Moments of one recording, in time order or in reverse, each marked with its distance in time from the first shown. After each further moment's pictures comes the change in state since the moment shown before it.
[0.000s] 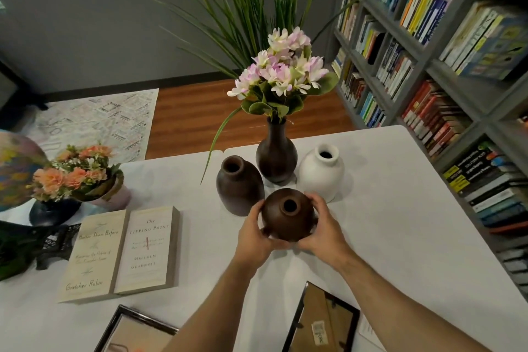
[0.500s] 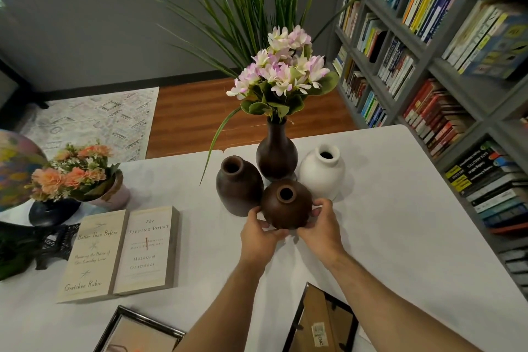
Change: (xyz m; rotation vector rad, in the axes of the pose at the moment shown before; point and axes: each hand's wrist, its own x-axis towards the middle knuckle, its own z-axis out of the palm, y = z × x) left_hand 0.008 0.005 0.015 0.048 0.150 -0.217; right_hand 0.018 0.013 0.015 0.042 0.220 0.153
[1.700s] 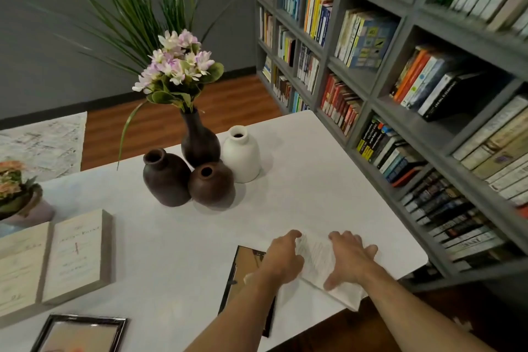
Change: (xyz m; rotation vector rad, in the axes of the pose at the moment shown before) left_hand -0.141 -0.010 0.137 0.675 -0.575 0.285; right_hand -0.139 0.077 -0.196 -1.064 -0.208 0.289
